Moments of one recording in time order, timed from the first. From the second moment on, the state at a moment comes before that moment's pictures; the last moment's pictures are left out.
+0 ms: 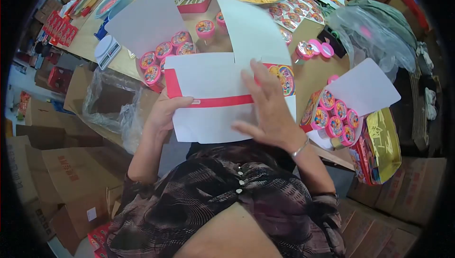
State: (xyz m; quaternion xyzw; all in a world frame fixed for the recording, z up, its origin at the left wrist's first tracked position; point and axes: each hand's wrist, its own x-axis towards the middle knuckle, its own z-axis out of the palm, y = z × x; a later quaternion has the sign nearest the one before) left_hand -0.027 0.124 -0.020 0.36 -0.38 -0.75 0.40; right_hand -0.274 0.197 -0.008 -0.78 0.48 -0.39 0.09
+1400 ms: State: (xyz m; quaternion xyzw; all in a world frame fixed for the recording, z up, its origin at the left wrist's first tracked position) left_hand -0.020 0.106 -0.047 0.46 -0.71 -0.36 0.39; right_hand -0.307 0.215 0.001 -0.84 0.30 -0.28 0.36
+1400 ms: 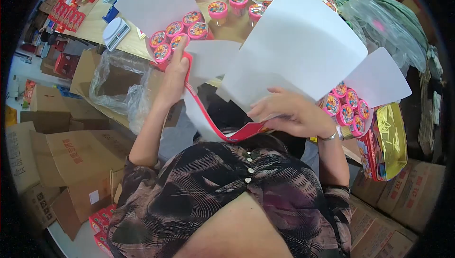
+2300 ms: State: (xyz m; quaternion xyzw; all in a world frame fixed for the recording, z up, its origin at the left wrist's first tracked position) left_hand -0.004 0.072 -0.023 0.23 -0.60 -0.67 0.37; right_hand -0.304 0.223 0.016 -0.67 0.49 -0.39 0.40
